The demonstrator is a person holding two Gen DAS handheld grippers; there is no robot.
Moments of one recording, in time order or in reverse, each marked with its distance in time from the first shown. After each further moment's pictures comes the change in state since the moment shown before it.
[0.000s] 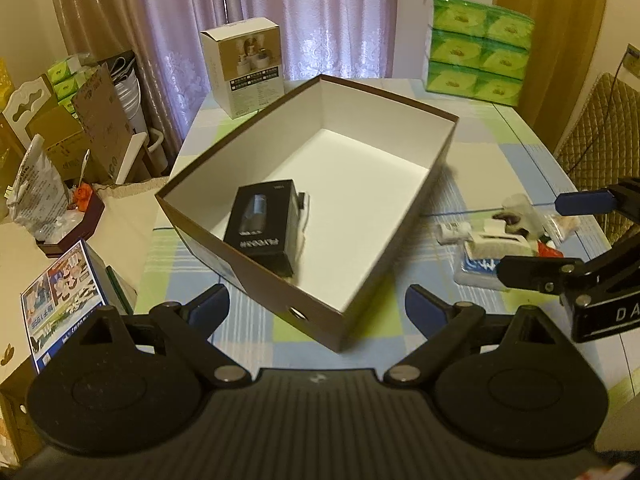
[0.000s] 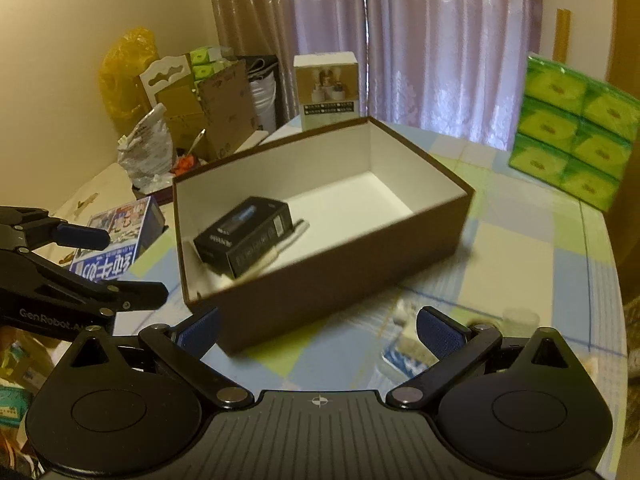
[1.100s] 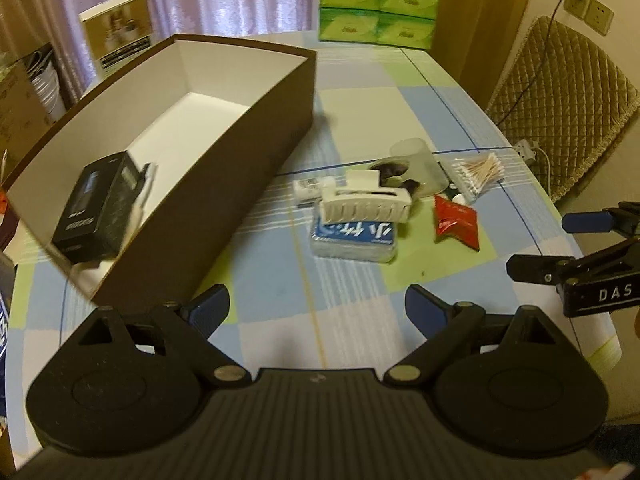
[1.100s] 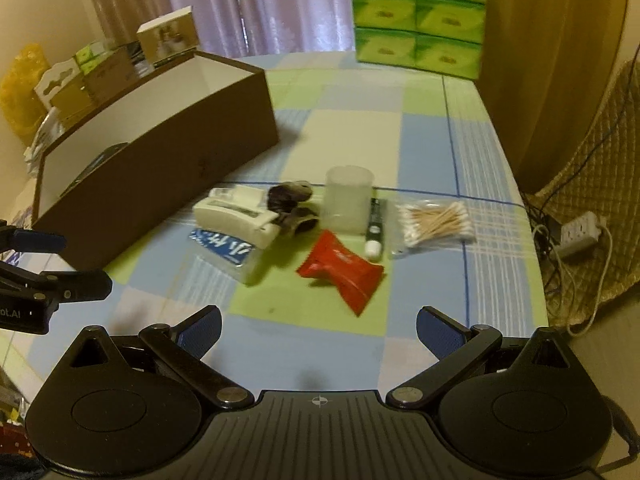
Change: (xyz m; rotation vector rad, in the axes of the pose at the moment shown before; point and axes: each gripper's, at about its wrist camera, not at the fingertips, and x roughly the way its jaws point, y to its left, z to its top) left arm 0.059 -0.138 -0.013 0.093 0.092 -0.164; right arm -0.036 -0.146 -0.103 0.246 0.115 -0.184
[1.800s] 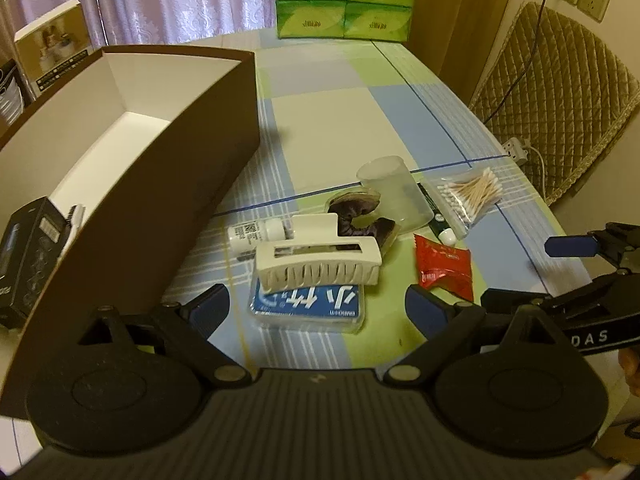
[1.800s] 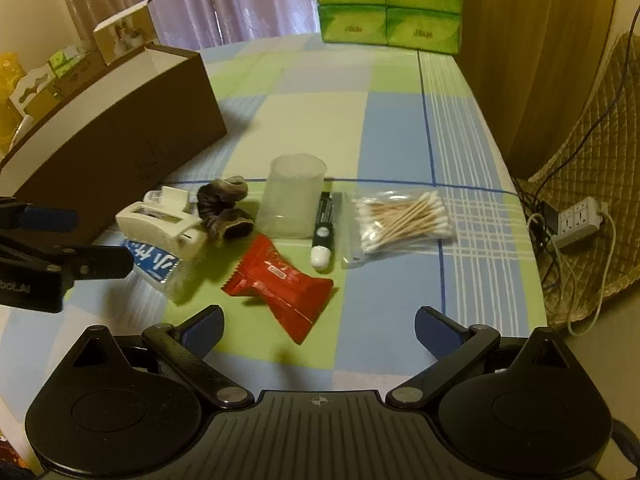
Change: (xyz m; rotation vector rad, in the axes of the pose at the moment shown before) left arm 0.081 -0.035 0.045 0.045 0.007 -0.048; right arm 0.055 -0.050 0.008 0.043 0.028 -0.023
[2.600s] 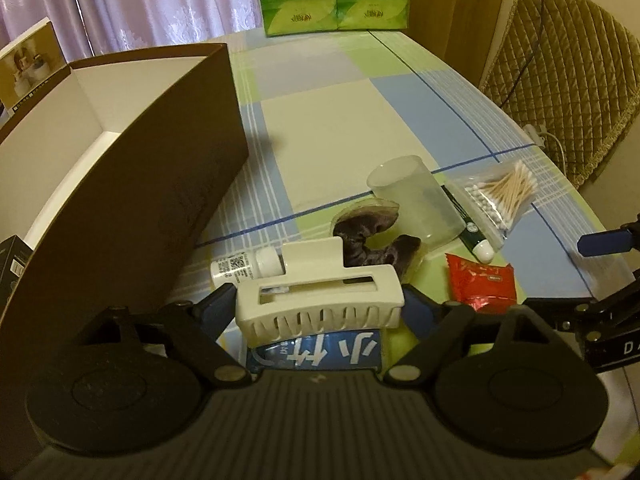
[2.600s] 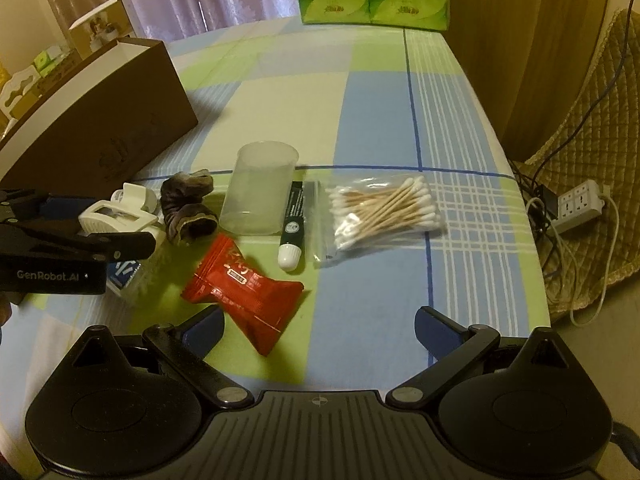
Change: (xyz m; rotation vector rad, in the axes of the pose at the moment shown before) left arm 0.051 -0.005 0.010 0.076 -0.025 0.043; right arm 0.024 -0.021 0.004 0.027 0.035 -0.004
